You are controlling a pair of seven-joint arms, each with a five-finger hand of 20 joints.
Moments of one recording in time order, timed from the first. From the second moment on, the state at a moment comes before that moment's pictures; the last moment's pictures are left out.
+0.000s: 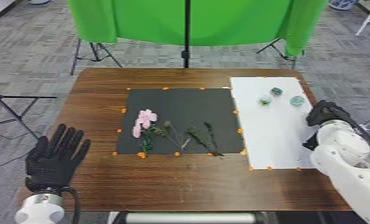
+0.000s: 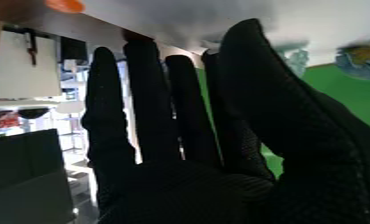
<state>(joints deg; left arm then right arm) 131.6 -66.5 -98.5 -124.8 0.6 15.4 18.0 -85.7 -43.5 72.5 -93.7 -121.4 -0.6 43.9</state>
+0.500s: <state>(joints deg) 131.7 -67.0 -99.1 -124.8 1.4 17.1 15.1 -85.9 -43.1 66.7 -92.9 -126.9 11.2 40.0</state>
